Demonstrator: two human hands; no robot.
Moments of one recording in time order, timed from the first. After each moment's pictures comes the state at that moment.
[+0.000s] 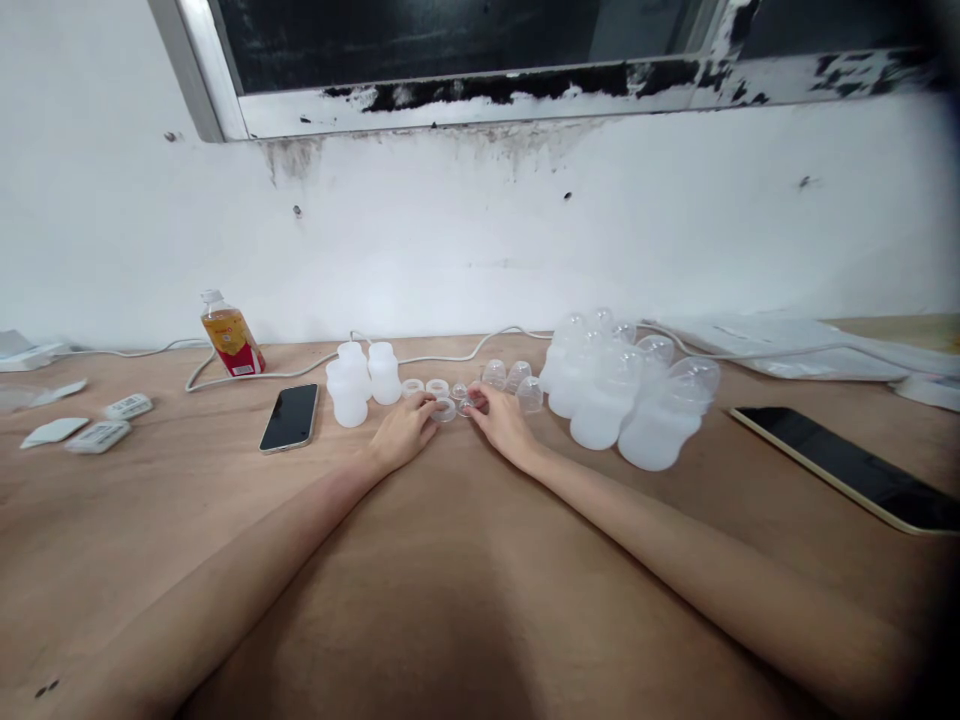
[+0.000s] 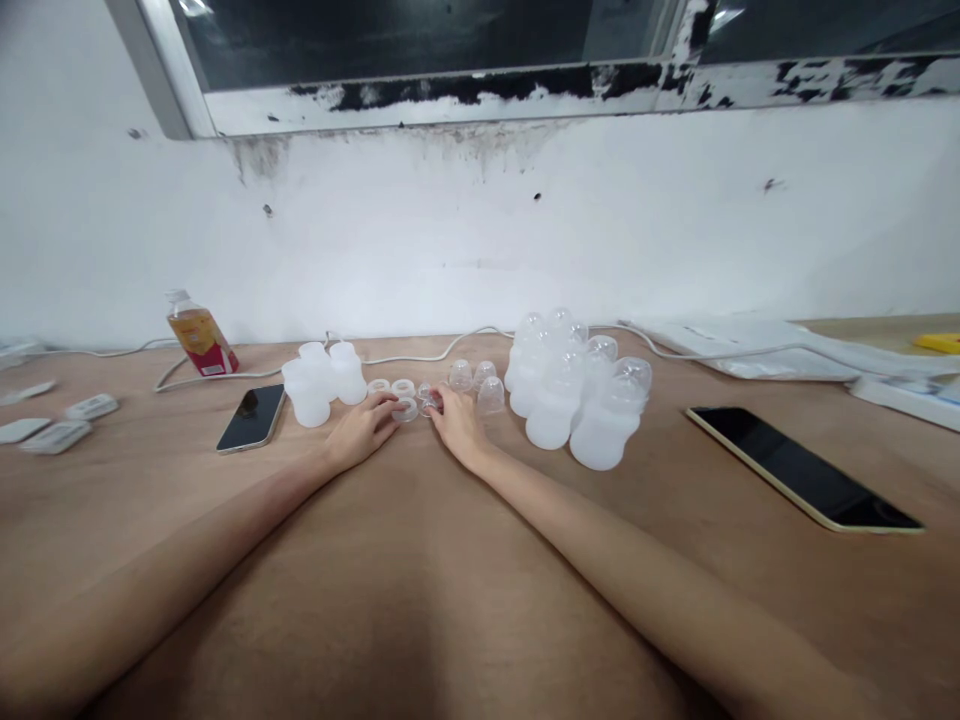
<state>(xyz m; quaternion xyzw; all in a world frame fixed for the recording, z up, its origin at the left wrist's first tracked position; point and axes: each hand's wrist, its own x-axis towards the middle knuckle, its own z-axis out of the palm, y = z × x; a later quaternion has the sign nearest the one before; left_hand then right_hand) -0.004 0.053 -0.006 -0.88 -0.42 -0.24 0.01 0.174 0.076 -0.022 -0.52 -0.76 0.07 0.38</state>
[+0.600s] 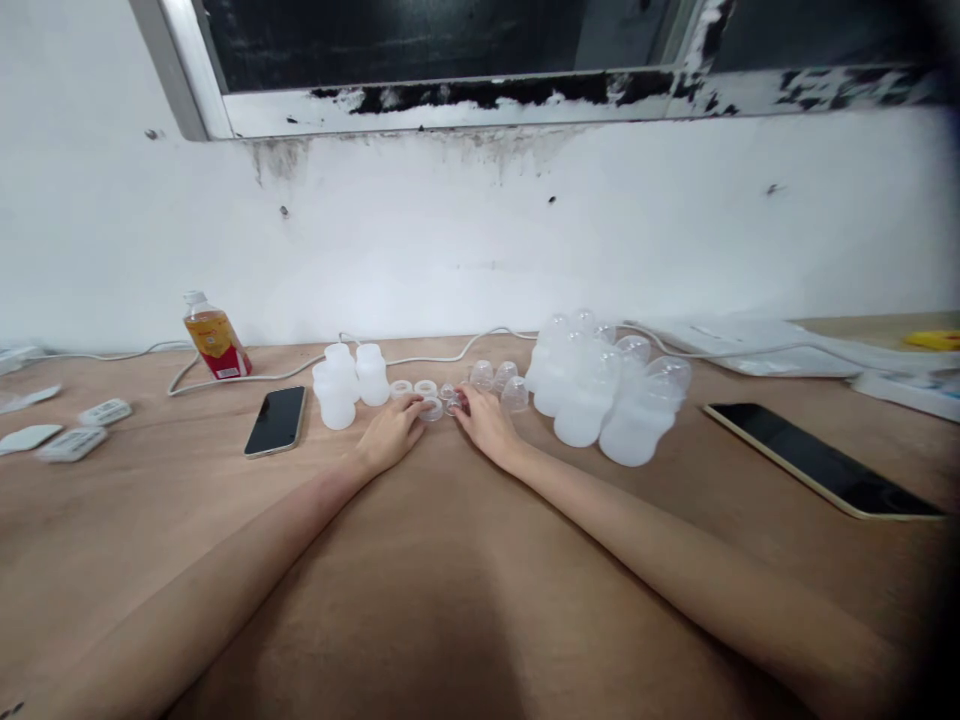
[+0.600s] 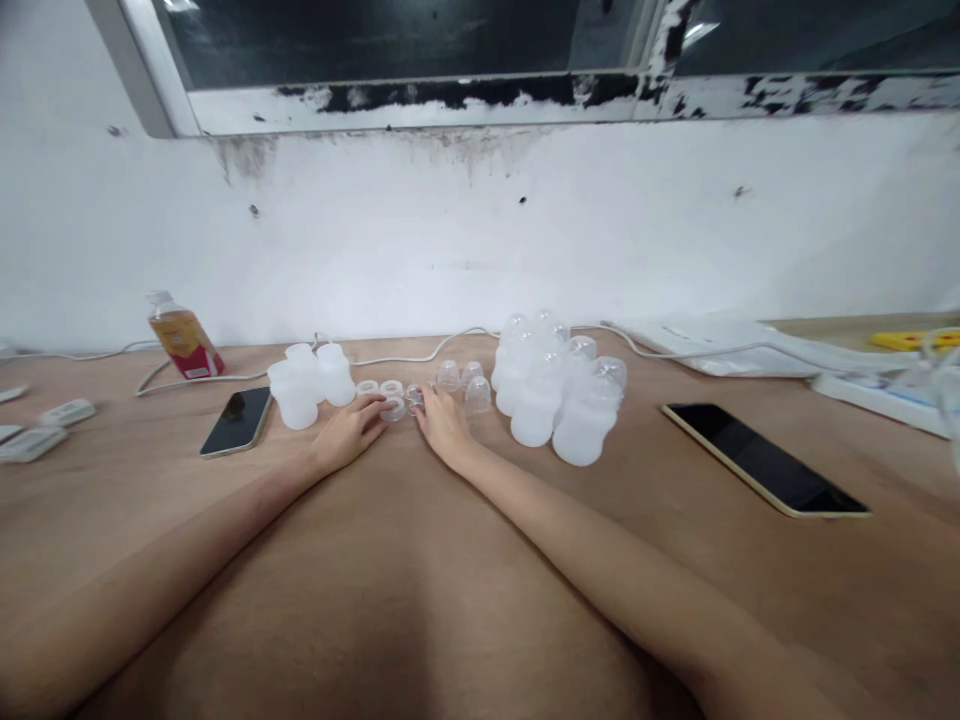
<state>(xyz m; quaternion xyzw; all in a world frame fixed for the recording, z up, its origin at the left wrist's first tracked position) -0.007 0.057 -0.013 -0.88 -0.40 -0.25 0.03 0.166 0.061 -0.010 -0.55 -0.78 -0.01 0.31</state>
